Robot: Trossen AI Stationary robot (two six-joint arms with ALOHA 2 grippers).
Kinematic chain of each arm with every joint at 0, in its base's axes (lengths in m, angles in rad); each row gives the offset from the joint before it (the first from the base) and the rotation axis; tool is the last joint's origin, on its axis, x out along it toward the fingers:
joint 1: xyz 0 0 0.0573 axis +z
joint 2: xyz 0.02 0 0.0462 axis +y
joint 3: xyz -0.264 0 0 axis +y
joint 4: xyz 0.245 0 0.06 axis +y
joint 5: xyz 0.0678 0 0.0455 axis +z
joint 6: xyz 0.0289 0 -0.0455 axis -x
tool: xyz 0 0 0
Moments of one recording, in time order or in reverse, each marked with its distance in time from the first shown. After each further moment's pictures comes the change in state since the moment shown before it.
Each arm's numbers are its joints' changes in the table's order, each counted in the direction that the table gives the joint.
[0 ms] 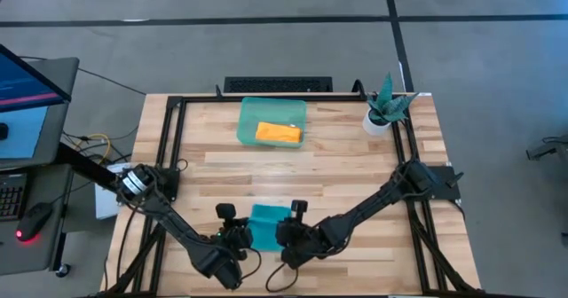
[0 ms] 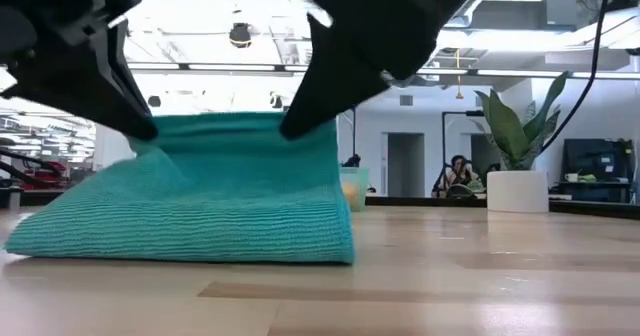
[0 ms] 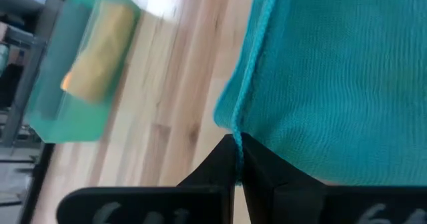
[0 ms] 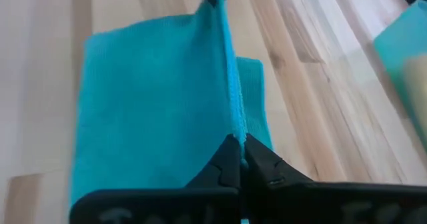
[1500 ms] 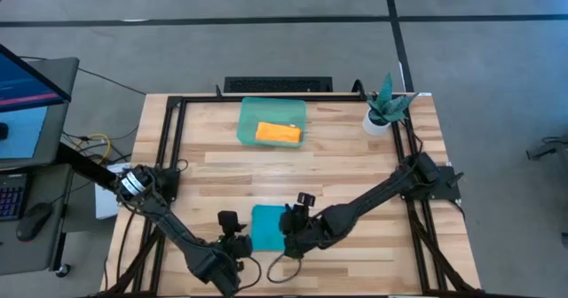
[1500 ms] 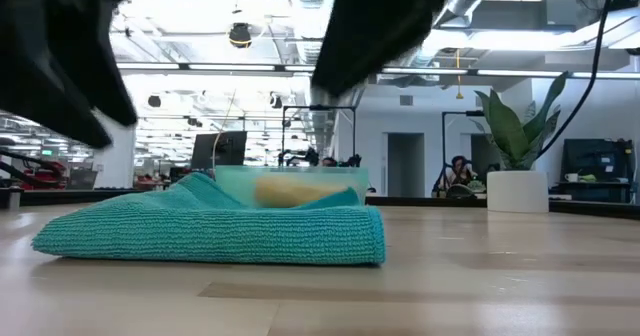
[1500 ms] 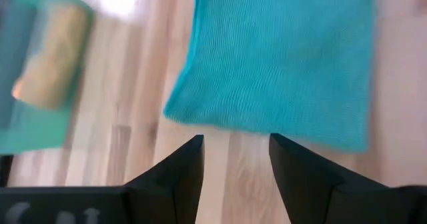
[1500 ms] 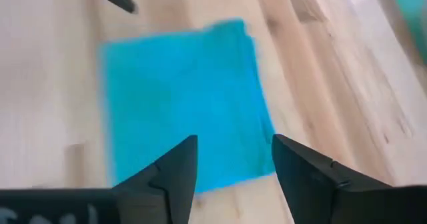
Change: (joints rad) left arm -0.026 -0.001 -0.050 -0.073 -0.096 -0.100; right arm -0.033 -0.093 -0.079 0.257 0.190 -0.164
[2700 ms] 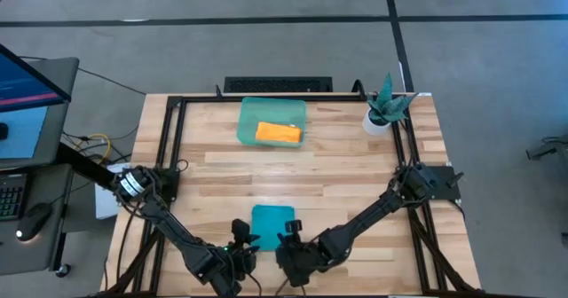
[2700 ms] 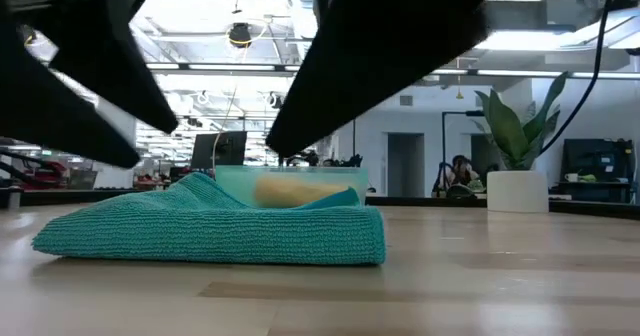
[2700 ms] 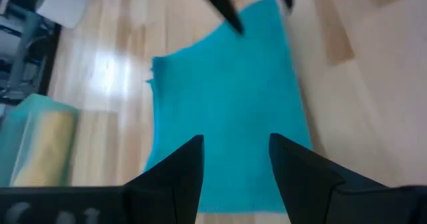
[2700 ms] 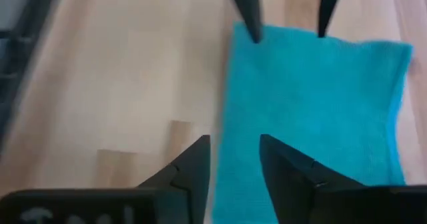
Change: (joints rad) left arm -0.013 -0.001 0.125 -0.470 0.115 -0.464; right arm 0.078 0.153 -0.027 -0.223 0.082 0.280
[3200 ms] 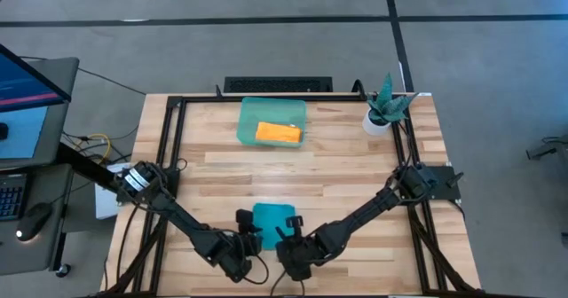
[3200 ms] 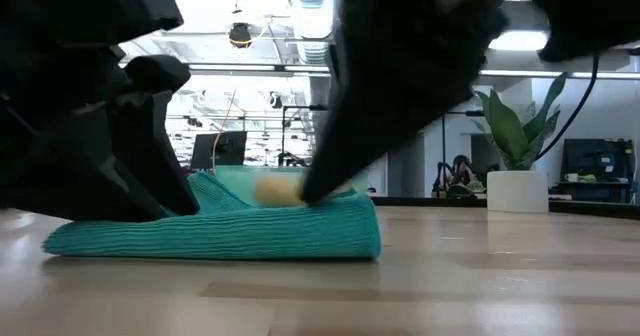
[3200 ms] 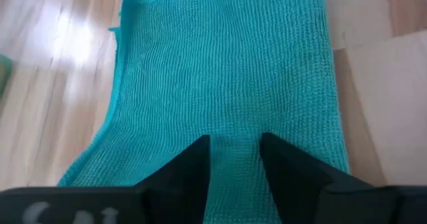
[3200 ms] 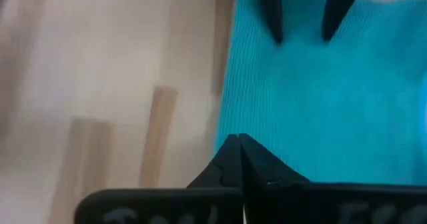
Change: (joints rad) left arm 0.112 0.000 0.172 -0.210 -0.159 0.075; right arm -0.024 0.004 0.029 0.039 0.088 -0.009
